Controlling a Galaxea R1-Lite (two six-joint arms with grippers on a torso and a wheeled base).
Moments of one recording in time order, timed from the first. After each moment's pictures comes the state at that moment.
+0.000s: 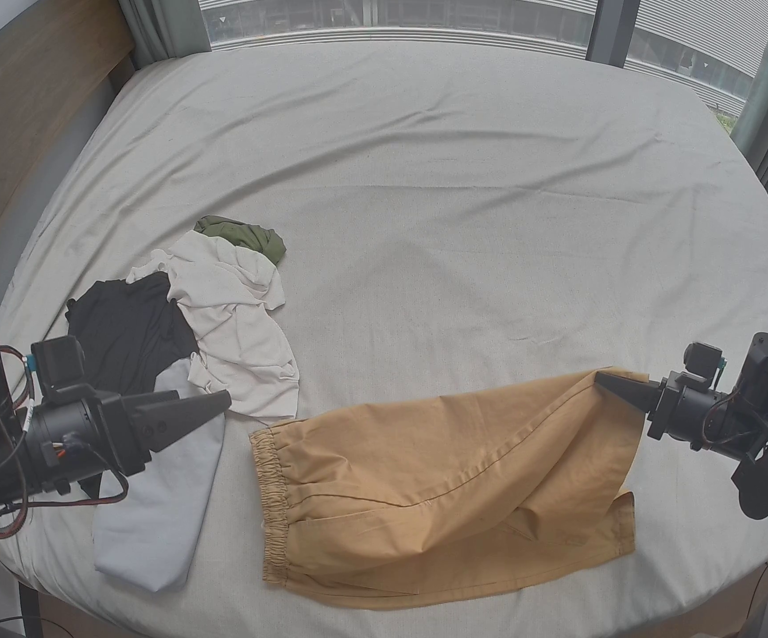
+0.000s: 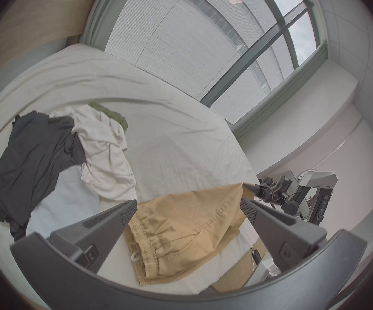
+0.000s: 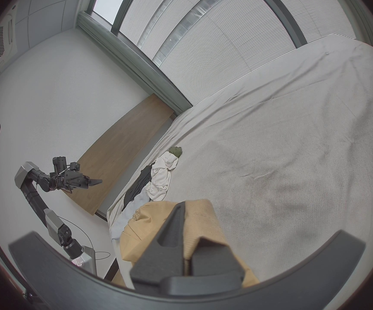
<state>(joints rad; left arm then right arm) -0.29 1.29 -0.42 -0.55 -0.39 -0.37 0.08 1.91 -0.27 -1.54 0.74 0.36</state>
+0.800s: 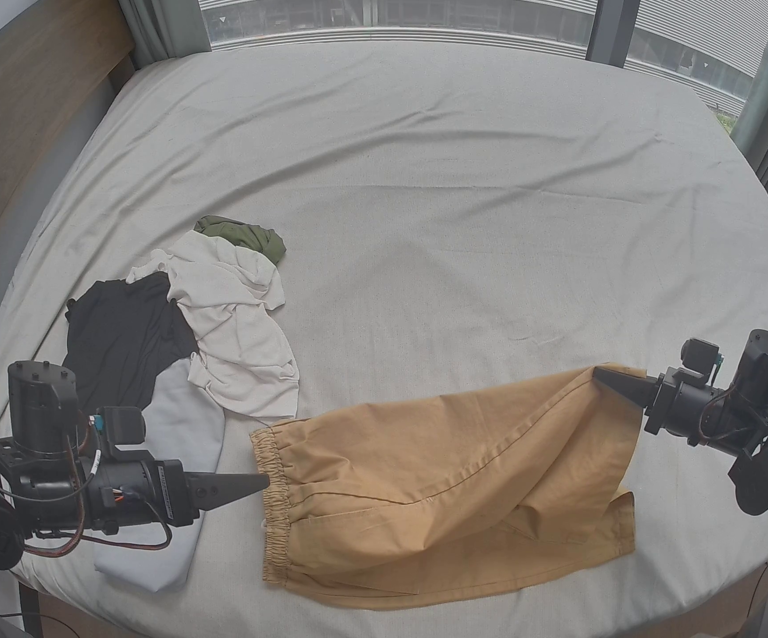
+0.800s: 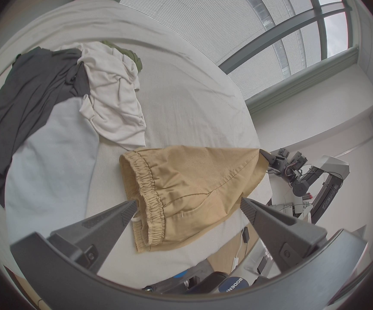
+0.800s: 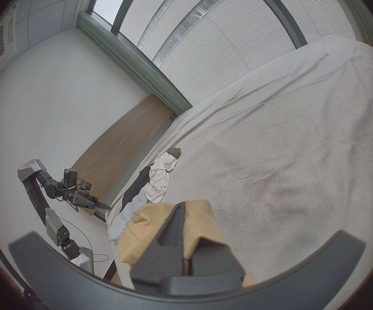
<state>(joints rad) -0.30 1.50 -0.34 -0.56 -0.45 -0.40 0.08 1.93 -0.30 -1.54 0.74 0.36</state>
